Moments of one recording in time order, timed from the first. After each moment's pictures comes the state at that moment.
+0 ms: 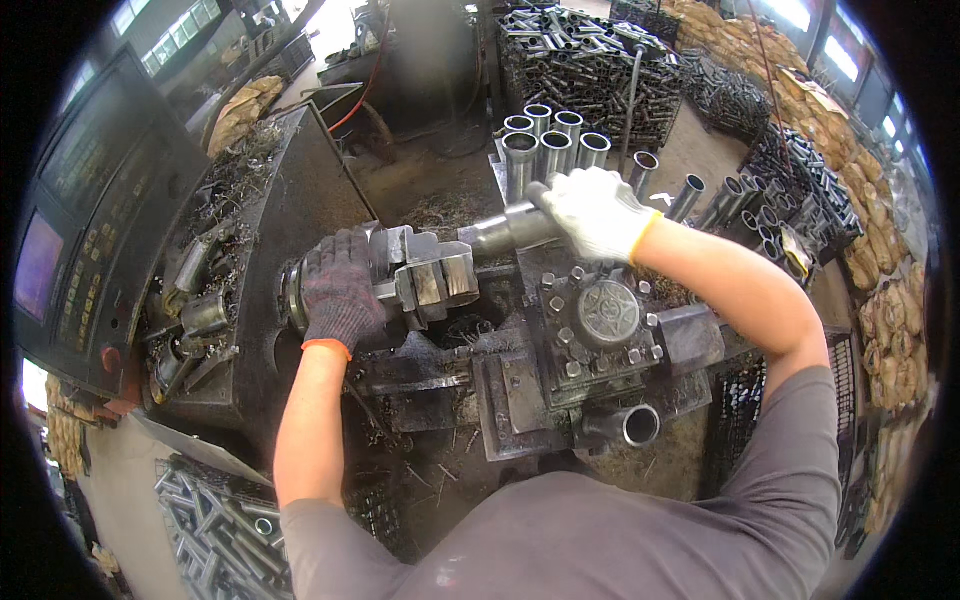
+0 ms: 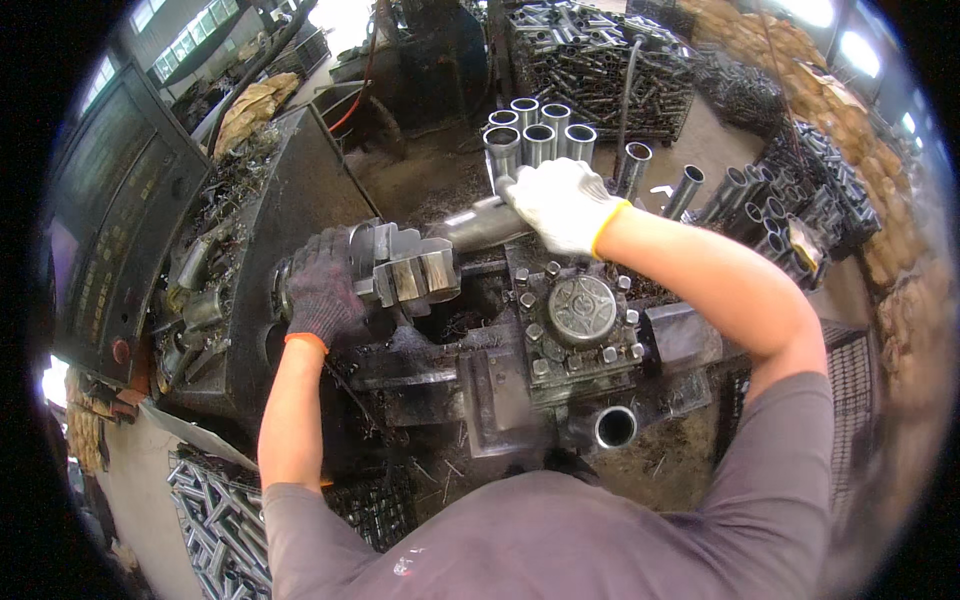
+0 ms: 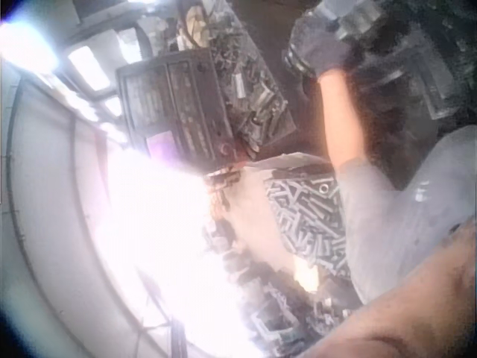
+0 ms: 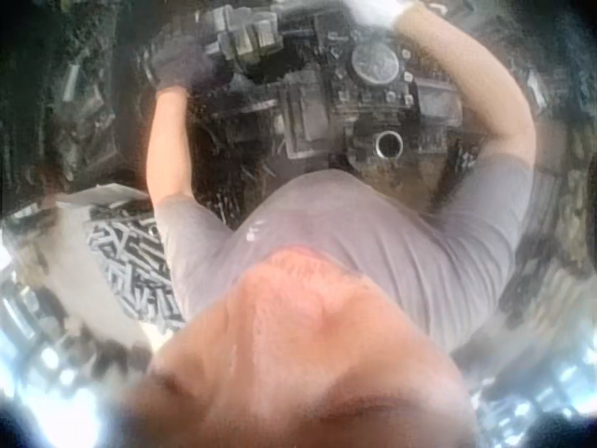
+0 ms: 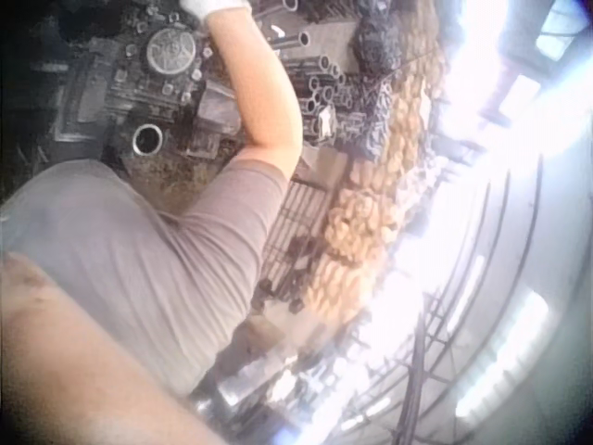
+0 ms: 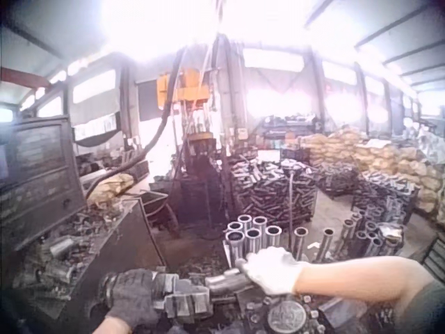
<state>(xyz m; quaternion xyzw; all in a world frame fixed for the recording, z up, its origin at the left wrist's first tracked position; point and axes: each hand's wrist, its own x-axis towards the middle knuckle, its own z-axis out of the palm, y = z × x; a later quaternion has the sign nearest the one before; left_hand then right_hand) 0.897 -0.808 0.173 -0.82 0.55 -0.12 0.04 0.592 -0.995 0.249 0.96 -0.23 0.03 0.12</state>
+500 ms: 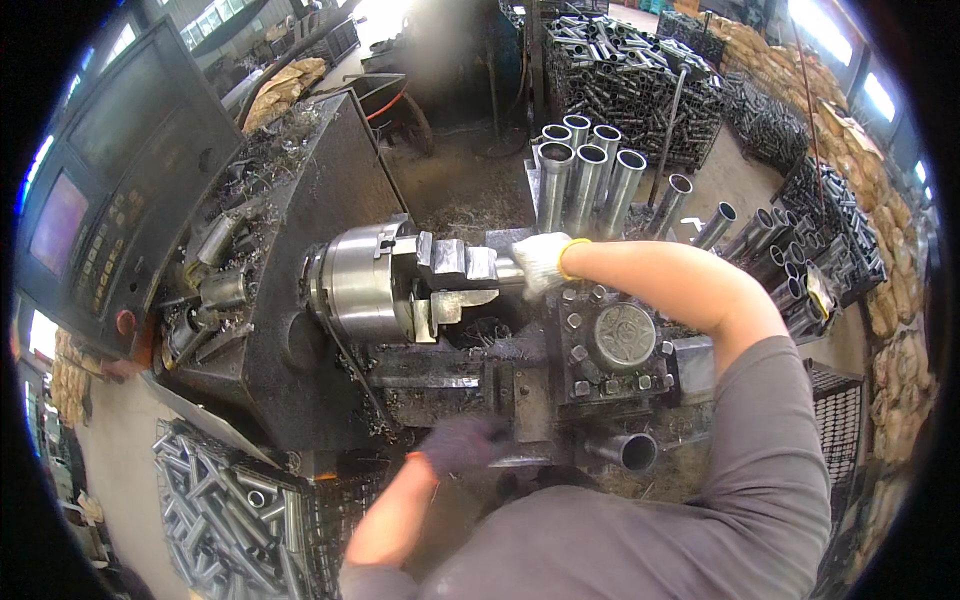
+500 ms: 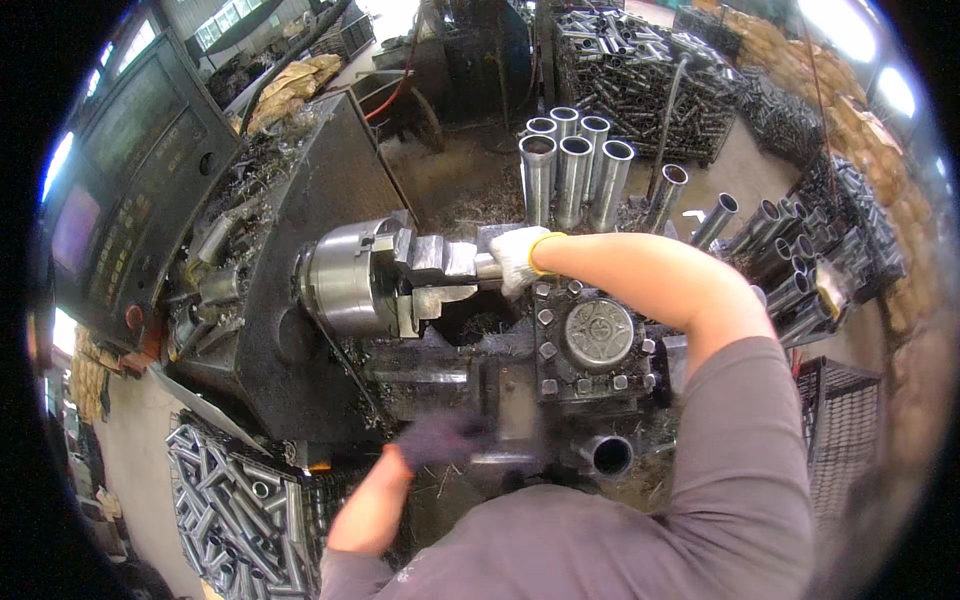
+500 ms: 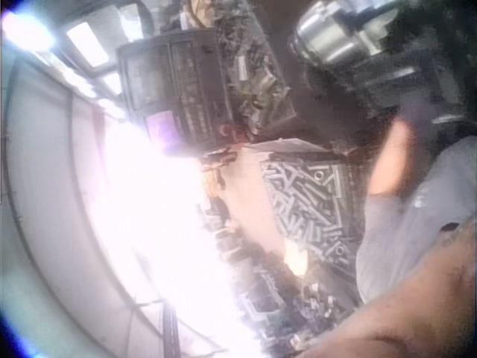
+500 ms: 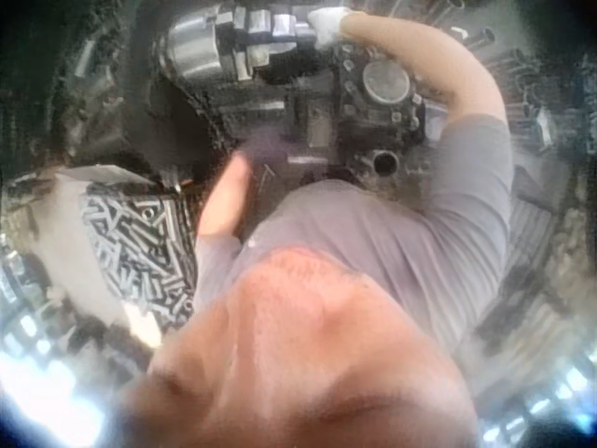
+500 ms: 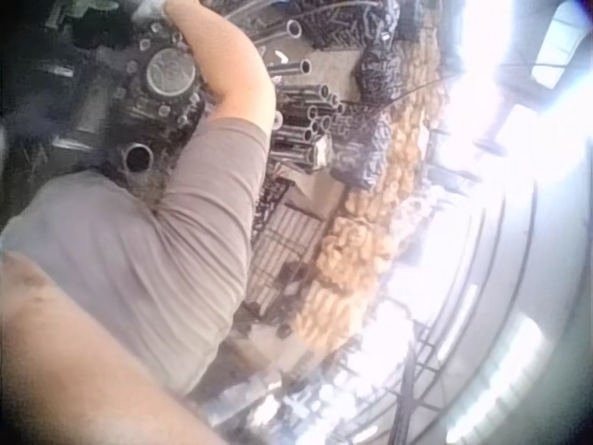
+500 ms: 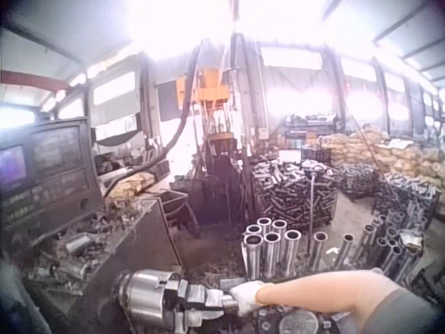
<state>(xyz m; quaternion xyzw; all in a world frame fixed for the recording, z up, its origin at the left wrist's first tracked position) 0.748 -0.711 0.087 -0.69 0.60 0.39 -0.03 0.690 -1.049 0.124 0.96 -0.13 -0.21 -0.11</state>
